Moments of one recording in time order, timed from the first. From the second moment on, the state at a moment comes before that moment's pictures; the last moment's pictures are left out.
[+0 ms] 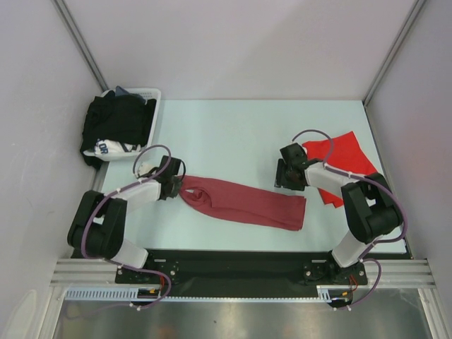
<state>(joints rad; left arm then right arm) -0.30 1.46 0.65 -0.26 -0.37 -1.39 0.41 1.65 0.93 -0.35 0.15 0.52</state>
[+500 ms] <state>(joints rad) -0.30 1.96 1.28 -0.40 -0.38 -1.17 0.42 1.61 0.87 -0.37 0.22 0.53</state>
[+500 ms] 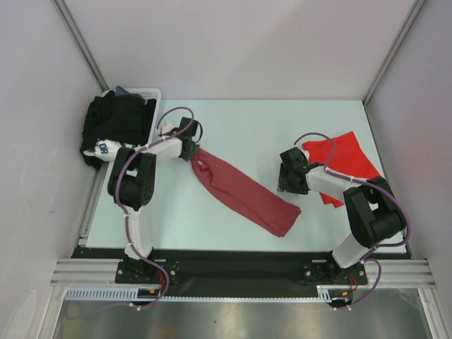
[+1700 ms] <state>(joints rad) -0.30 2.28 1.93 -0.18 -0.19 -0.71 0.80 1.55 0.89 -0.43 0.05 0.71</state>
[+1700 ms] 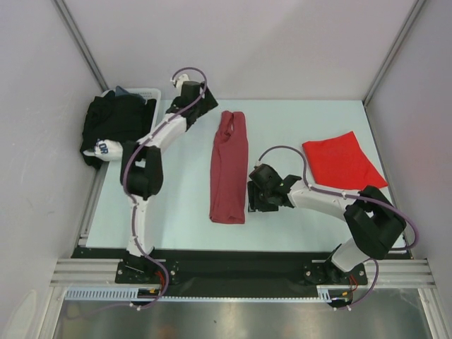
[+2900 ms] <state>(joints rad) -0.58 0.92 0.38 -0.20 -0.01 -0.60 0.92 1.47 0.64 -0.11 -0.04 0.76</state>
